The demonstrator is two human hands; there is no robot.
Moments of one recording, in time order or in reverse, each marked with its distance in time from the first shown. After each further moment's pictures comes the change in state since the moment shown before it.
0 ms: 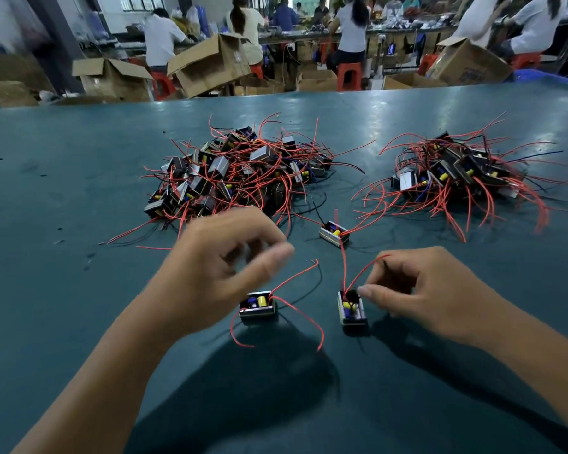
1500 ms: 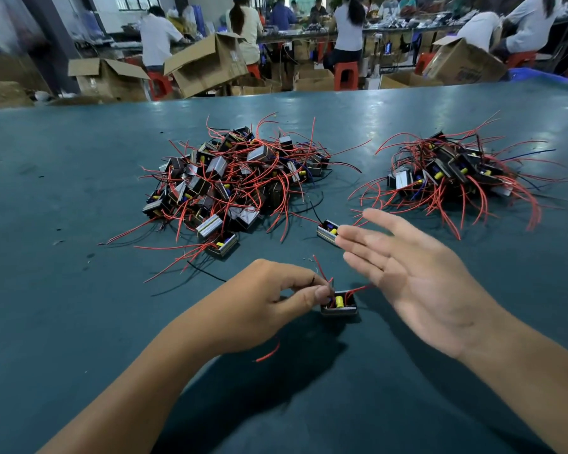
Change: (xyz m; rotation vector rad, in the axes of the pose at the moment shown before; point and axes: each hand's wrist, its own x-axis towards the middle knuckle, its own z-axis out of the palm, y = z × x) left_hand -0.005 -0.014 0.050 -0.109 -0.393 -0.311; right_hand 0.012 -0.045 0.018 1.178 0.277 0.394
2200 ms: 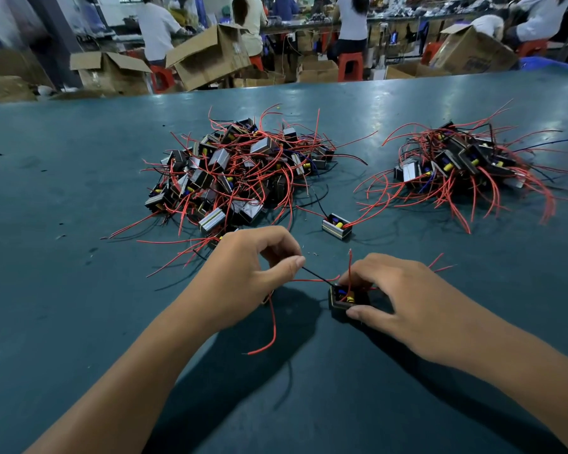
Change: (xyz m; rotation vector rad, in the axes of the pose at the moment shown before) left_hand 0.000 -0.008 -0.015 -0.024 0.335 -0.024; right_hand -0.003 0.015 -0.023 -1.515 -0.295 -0.324
